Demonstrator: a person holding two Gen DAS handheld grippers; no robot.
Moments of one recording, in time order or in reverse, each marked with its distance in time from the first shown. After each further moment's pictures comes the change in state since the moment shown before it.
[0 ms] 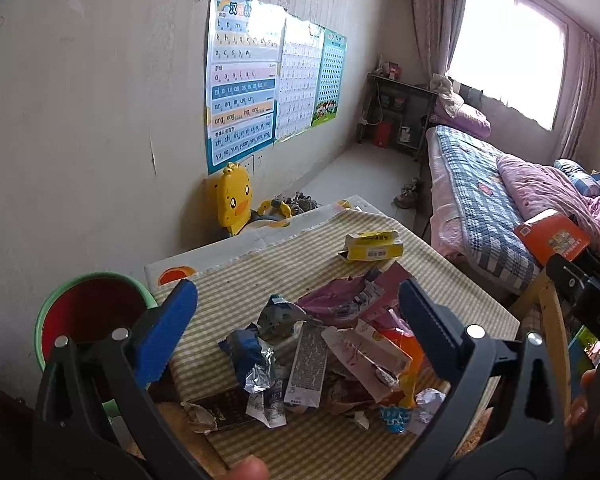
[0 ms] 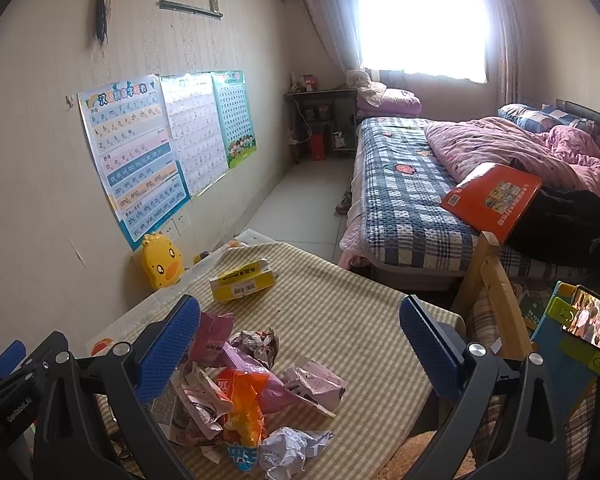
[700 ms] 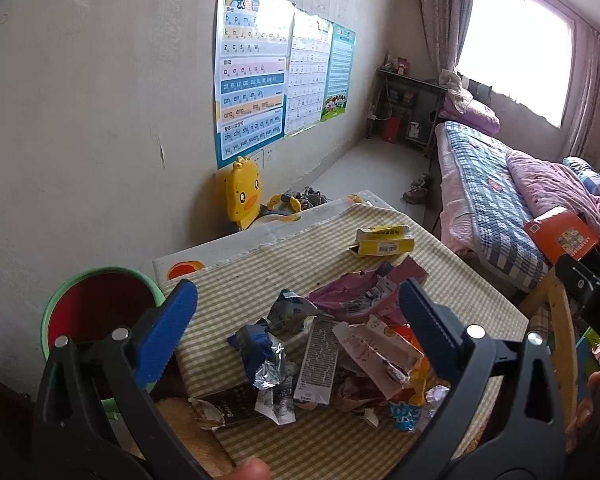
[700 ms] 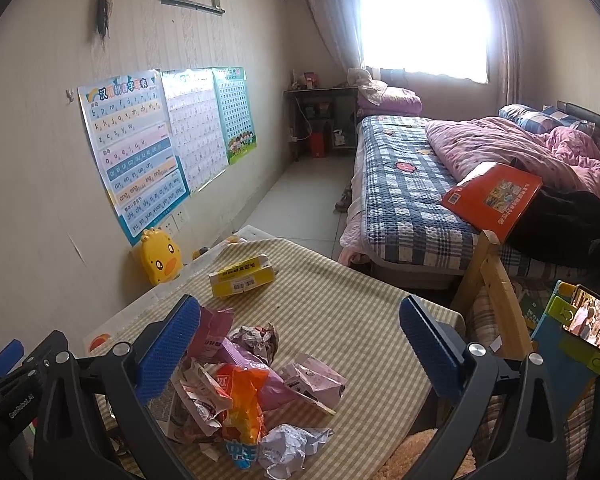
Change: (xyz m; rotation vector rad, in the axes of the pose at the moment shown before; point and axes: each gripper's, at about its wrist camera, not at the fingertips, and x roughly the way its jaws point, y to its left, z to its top) left arm 0.003 0.002 -0.005 -0.005 0.011 0.038; right arm 0.002 0.003 -0.004 -0.011 0.007 -0.005
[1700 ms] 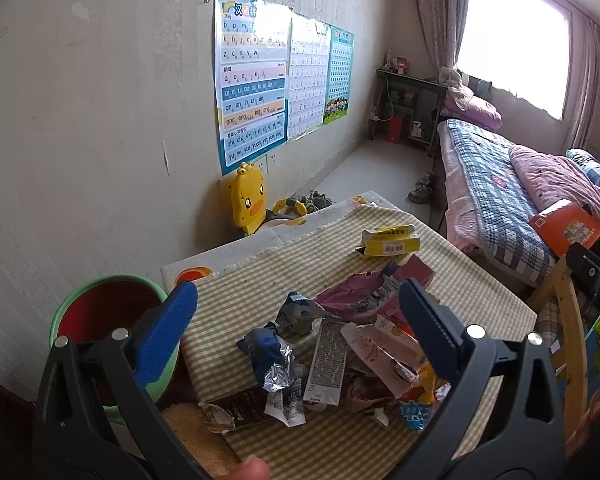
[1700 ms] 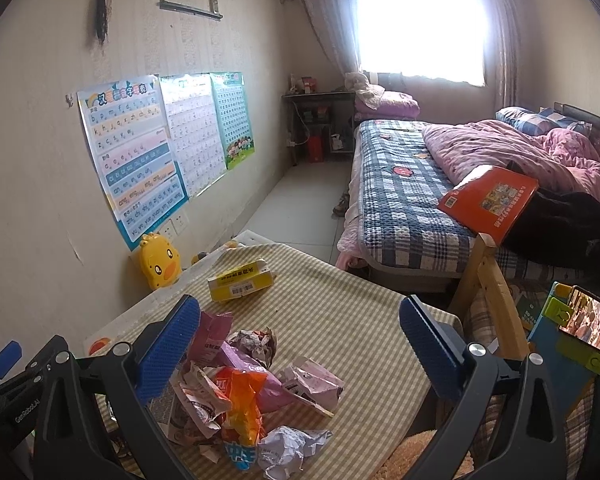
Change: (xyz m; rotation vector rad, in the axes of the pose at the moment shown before) left arm -0.002 -0.001 -0.003 0.031 -0.013 0.025; right arm -0.005 -0.001 0.003 0.006 -0.015 -0.008
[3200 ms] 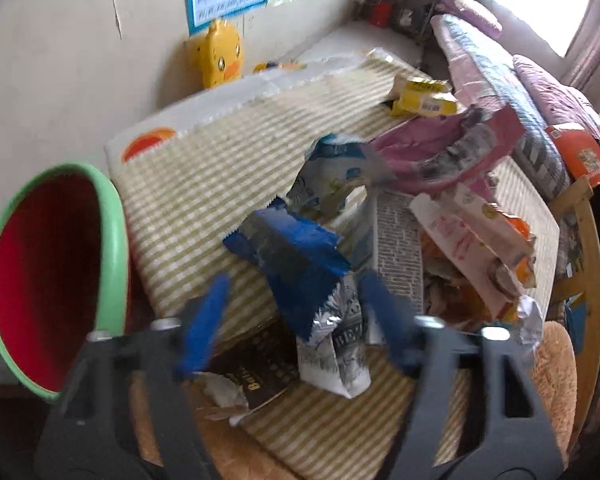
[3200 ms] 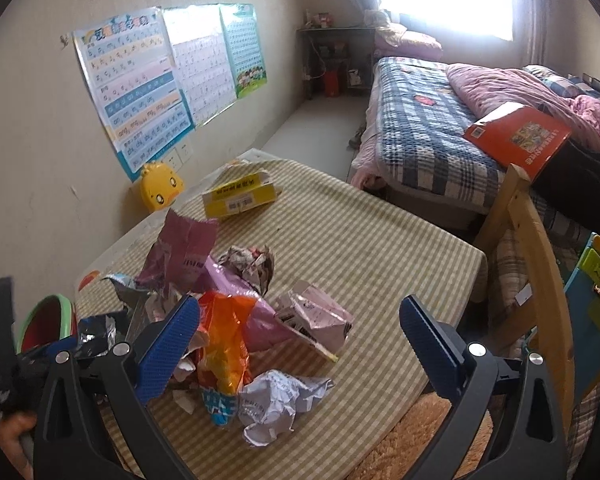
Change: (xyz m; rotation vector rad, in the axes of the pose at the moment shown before) left arm 0.129 0.046 -0.070 0.001 0.491 -0.126; right arm 0.055 -0.008 -0.052 -0.042 0.252 0.058
